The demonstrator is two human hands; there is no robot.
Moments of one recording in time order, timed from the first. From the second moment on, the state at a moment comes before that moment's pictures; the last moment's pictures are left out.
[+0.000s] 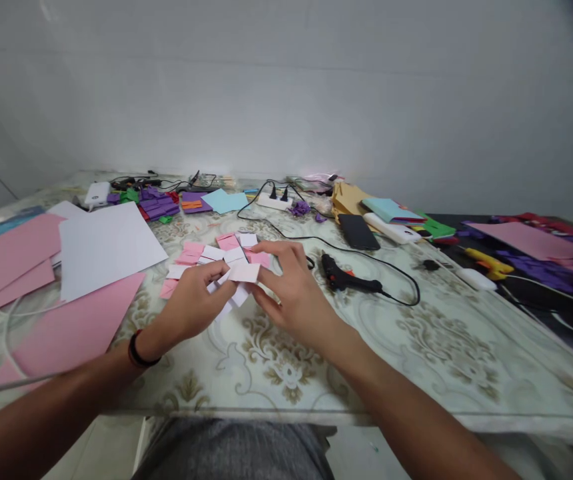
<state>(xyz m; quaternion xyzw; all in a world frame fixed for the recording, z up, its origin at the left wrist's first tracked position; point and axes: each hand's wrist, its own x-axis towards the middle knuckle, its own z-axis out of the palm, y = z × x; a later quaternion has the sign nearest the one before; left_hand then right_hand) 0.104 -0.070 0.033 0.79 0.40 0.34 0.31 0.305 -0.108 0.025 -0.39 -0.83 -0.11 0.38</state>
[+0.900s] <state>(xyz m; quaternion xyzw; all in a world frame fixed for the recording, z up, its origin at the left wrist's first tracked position) 0.103 -0.069 0.030 0.82 0.35 0.30 0.34 0.310 -0.101 0.014 -0.40 -0.84 -0.02 0.37</state>
